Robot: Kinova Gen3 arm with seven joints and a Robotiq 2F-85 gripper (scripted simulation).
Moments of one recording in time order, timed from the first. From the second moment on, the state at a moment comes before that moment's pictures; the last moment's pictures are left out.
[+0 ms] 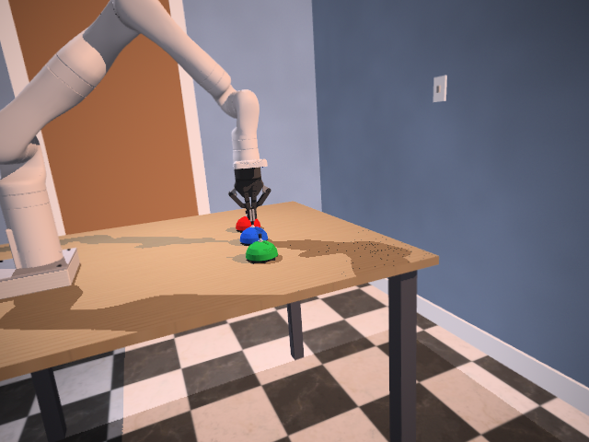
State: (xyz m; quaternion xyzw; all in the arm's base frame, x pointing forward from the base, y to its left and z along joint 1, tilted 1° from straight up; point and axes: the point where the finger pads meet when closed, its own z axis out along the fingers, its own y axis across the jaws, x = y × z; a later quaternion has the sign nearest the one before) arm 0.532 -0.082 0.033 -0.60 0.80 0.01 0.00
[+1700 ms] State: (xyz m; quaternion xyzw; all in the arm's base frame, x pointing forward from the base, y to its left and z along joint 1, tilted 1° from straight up) arm 0.532 -0.082 0.030 -0.60 0.80 0.01 0.00
